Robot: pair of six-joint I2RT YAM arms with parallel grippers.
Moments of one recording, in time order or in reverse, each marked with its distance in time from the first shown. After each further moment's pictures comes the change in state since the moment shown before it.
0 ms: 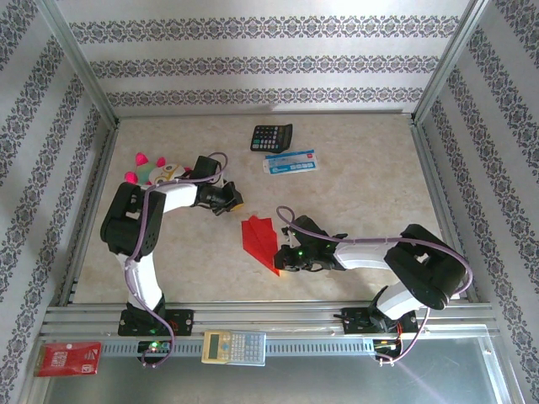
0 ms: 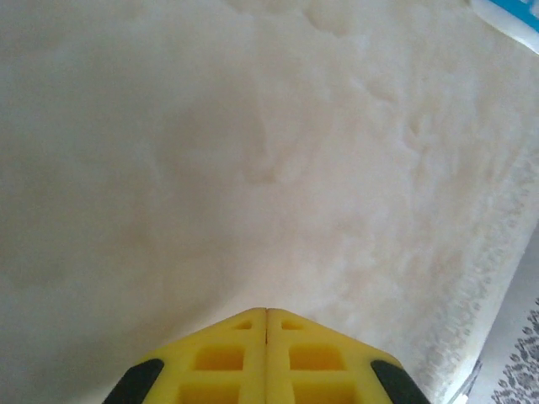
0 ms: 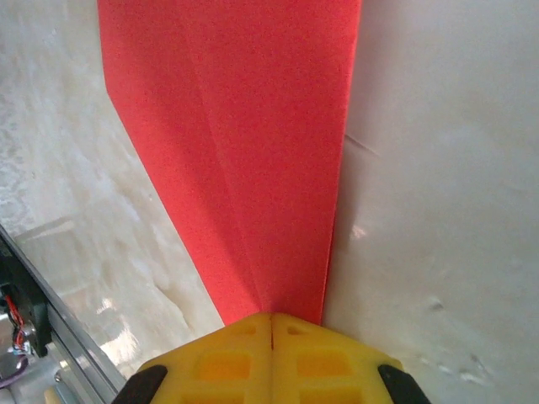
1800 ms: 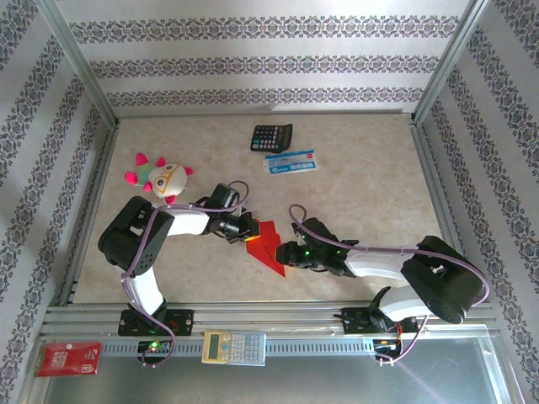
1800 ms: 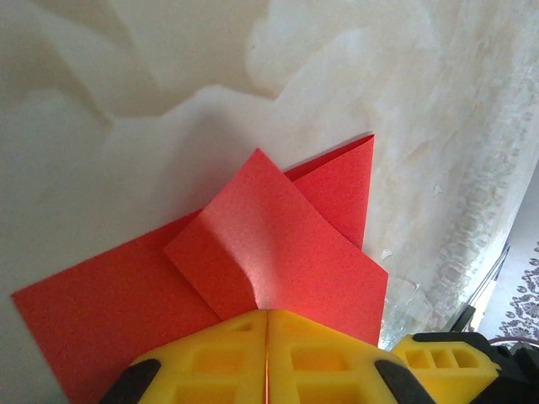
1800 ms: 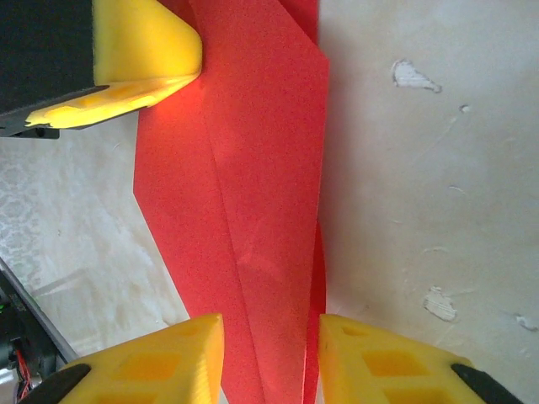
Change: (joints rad) left arm -0.222 -0.069 -0.239 0.181 0.044 -0.032; right arm -0.012 -0.113 -0.092 0.118 0.129 0.068
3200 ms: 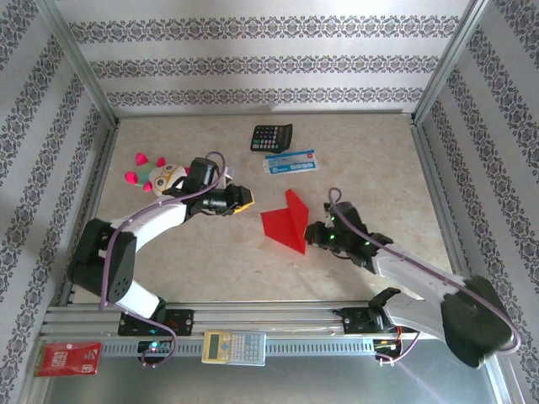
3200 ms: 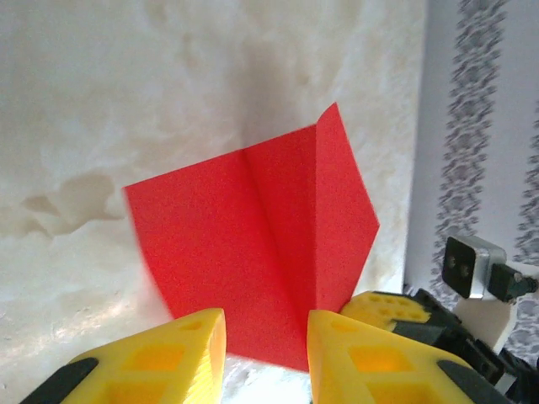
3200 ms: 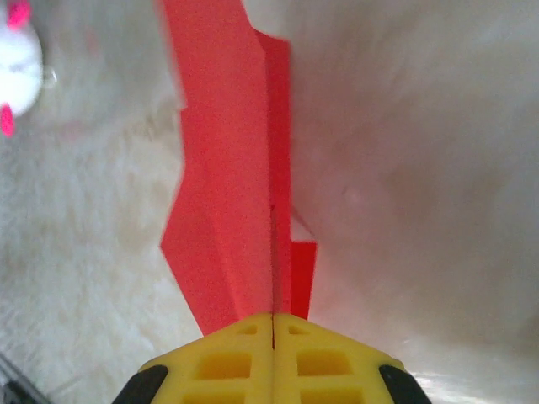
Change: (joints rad) left arm 0.132 -0.276 0.109 -0.136 0.018 -0.019; right arm -0.289 -0.338 0.062 -0.334 0.074 -0.119
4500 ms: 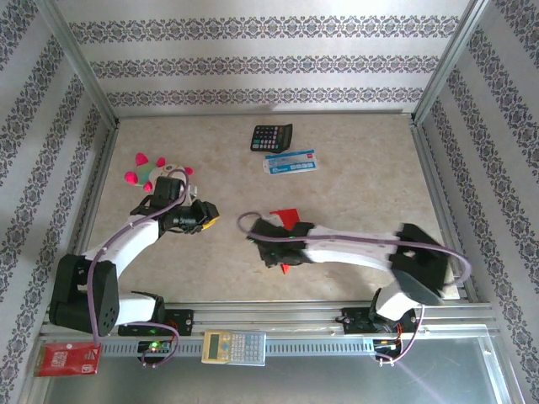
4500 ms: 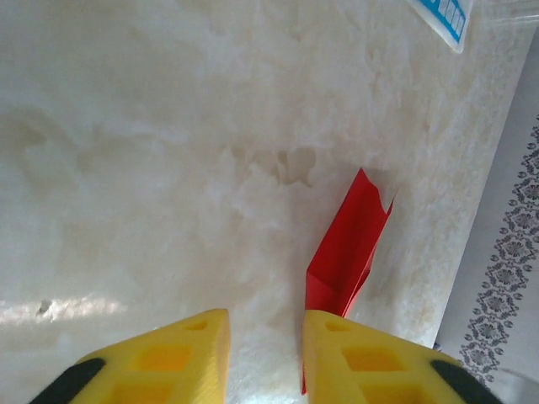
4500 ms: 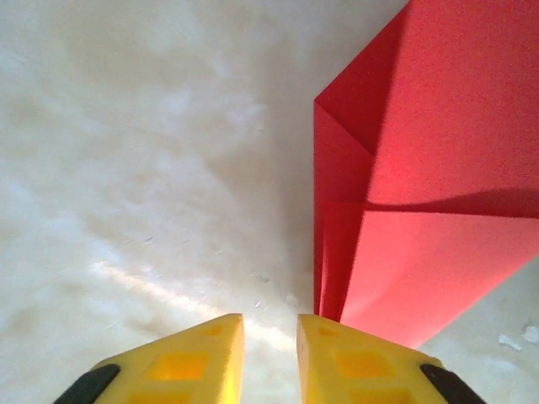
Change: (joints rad) left arm 0.197 -0.229 -0.237 -0.177 -0.052 0.019; right arm 0.560 0.476 0.479 -0.404 0.385 -0.066
